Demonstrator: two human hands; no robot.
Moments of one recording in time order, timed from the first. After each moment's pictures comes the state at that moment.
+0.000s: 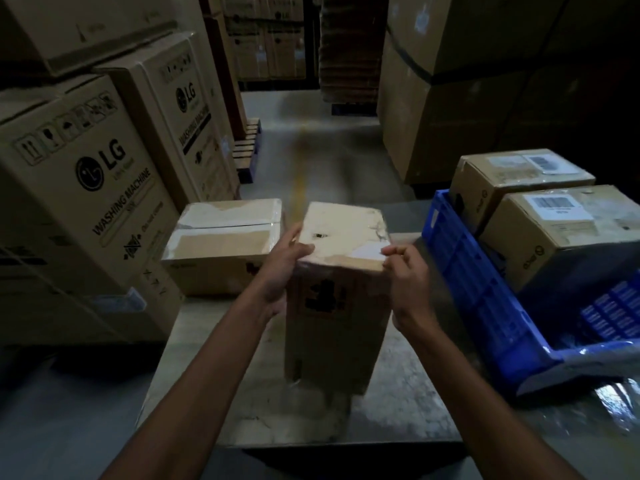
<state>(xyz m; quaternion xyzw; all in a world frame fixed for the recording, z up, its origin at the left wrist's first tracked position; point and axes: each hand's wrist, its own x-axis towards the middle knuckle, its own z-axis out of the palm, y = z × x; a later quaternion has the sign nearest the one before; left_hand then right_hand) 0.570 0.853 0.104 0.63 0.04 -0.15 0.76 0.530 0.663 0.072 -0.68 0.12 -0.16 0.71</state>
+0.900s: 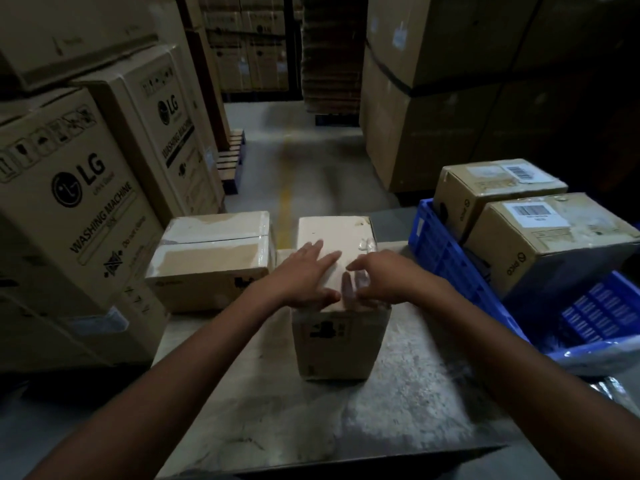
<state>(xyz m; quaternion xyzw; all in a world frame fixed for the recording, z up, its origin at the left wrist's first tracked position) 0.601 0.830 0.106 0.95 -0.29 -0.12 0.05 0.562 0.645 0.136 -0.98 -0.10 0.13 0.10</state>
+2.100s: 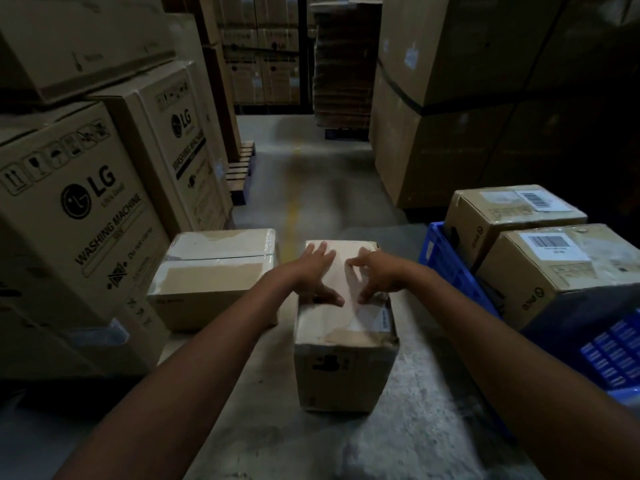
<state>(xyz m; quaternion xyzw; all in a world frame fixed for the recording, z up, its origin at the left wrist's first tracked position) 0.690 0.819 0.093 0.95 -0.22 -0.21 0.09 0.661 0.631 0.116 -0.96 -0.08 0.21 0.15</state>
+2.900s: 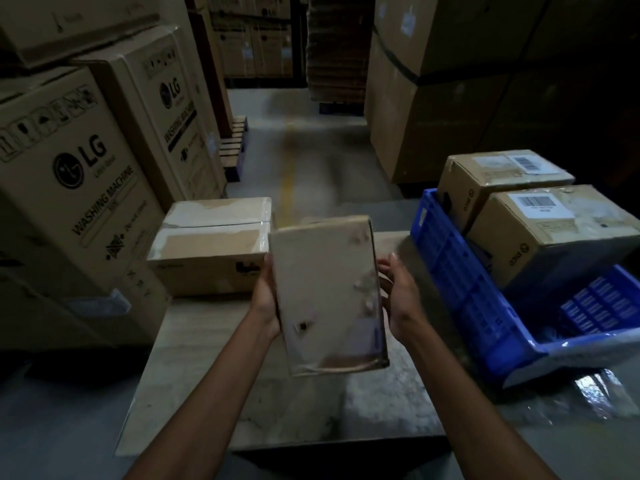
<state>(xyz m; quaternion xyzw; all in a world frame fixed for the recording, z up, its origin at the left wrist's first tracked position) 0.568 0.856 0.026 0.45 0.13 -0.16 0.87 0.530 0.653 0.048 -0.62 0.19 -0.04 0.76</state>
